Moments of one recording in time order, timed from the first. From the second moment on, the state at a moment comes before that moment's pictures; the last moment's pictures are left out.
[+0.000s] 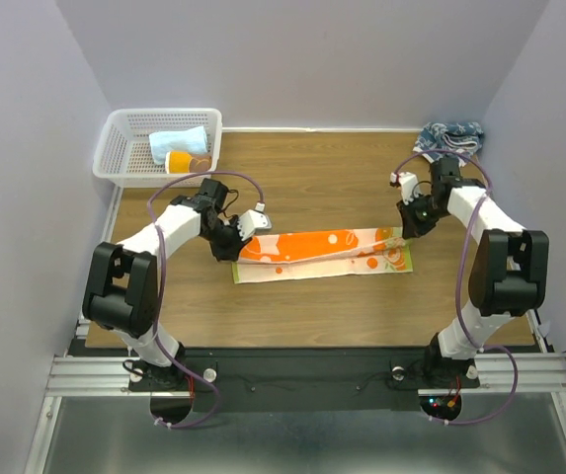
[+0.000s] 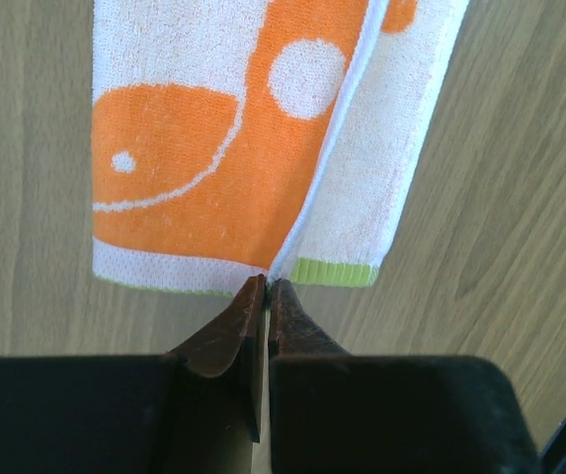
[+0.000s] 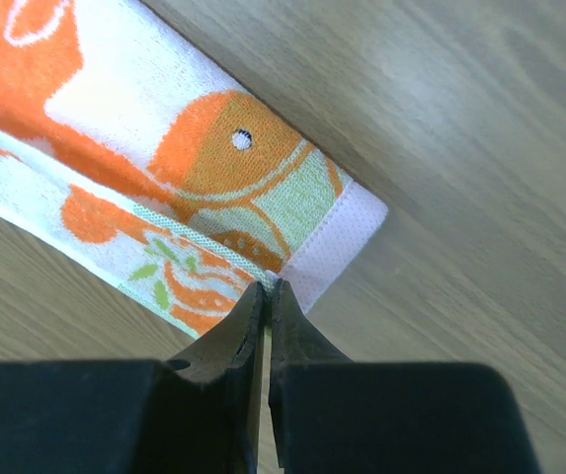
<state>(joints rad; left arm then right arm) -0.32 1.62 1.06 -0.73 0.45 0.88 -0.05 1.71 1.21 -0.76 -0.39 -0.63</state>
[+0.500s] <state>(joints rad) -0.32 1.57 1.00 -0.79 0.45 0.92 -0.05 1.65 1.12 -0.75 -0.38 -0.68</state>
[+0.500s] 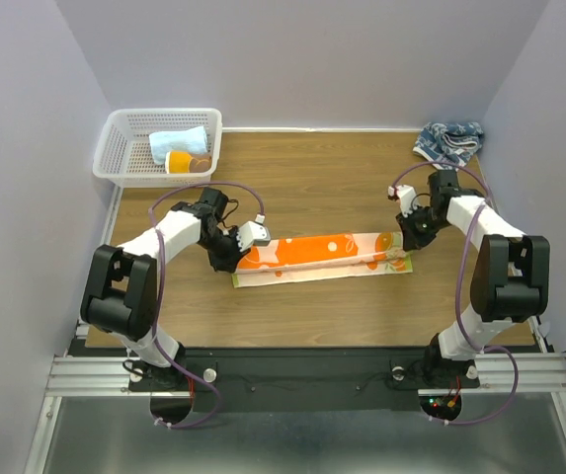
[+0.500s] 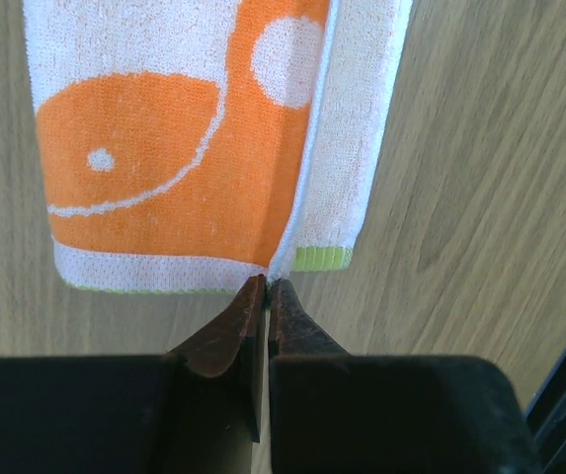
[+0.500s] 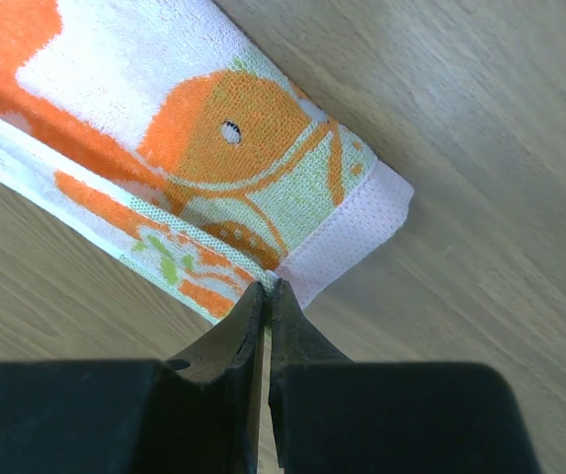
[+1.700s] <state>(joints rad) -0.38 1.57 1.01 -0.84 0.47 0.92 -0.05 1.61 1.11 -0.79 -0.37 -0.72</state>
